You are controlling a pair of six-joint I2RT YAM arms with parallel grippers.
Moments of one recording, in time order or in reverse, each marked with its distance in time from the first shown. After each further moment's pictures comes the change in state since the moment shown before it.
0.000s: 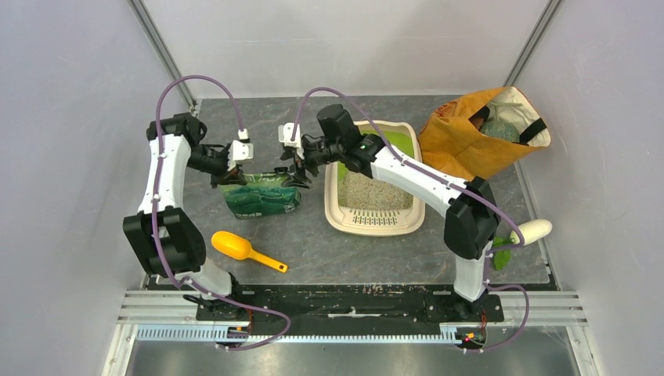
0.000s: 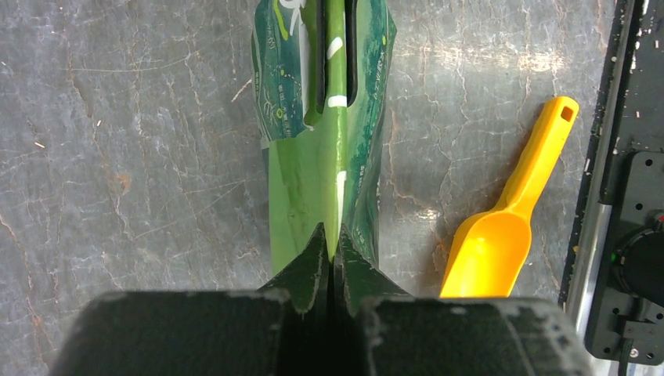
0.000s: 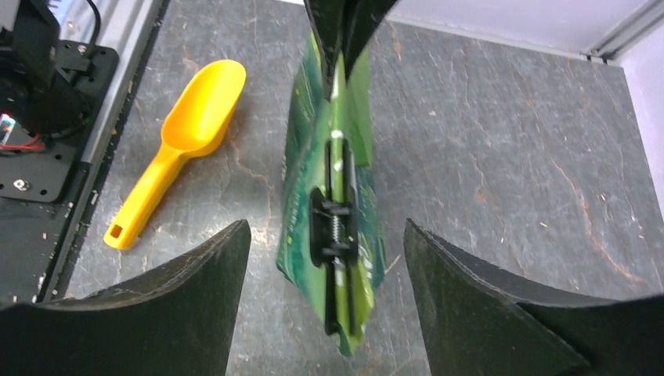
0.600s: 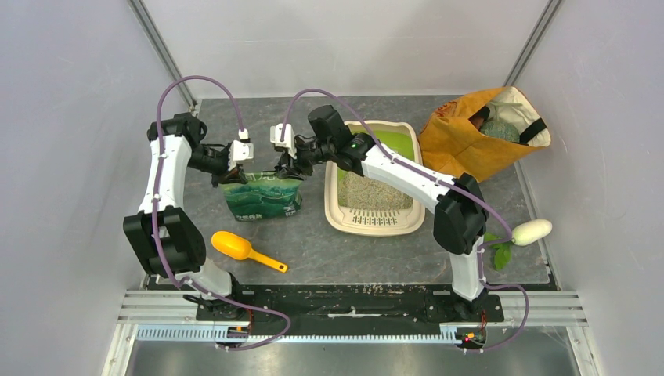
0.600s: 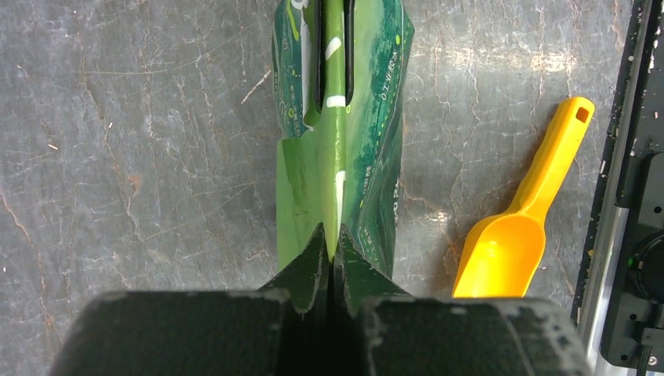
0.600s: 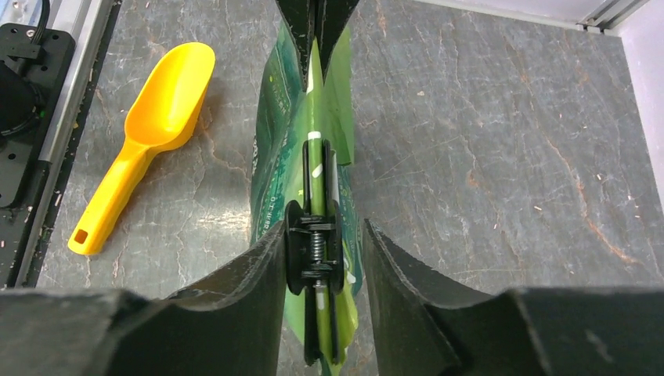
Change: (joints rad) left arm 0.000 -0.002 -0.021 0.043 0.011 0.000; right arm 0.030 0.081 0.089 -0.040 0.073 -0.011
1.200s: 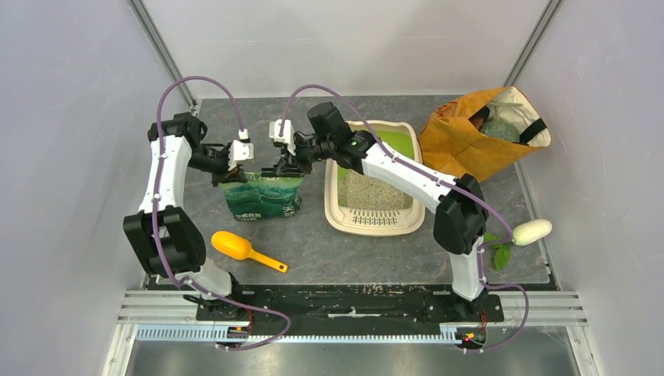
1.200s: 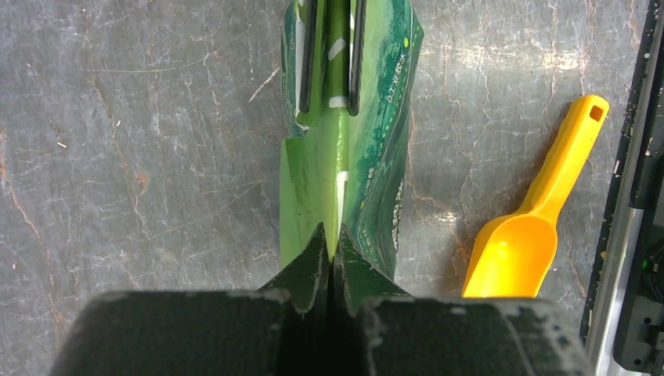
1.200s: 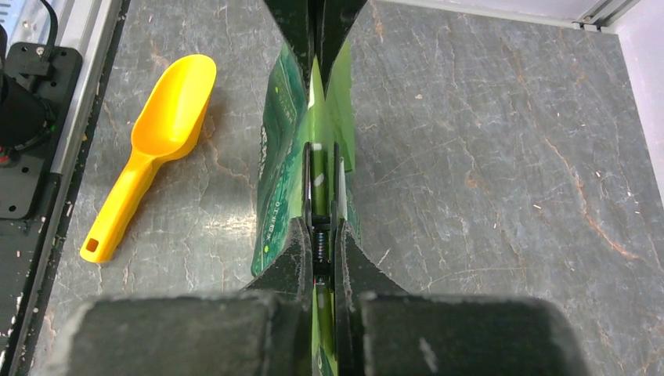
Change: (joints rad) left arm 0.000 0.001 -0.004 0.024 -0.001 -0.002; right arm 0.001 0.000 0.026 -0.015 0.010 0.031
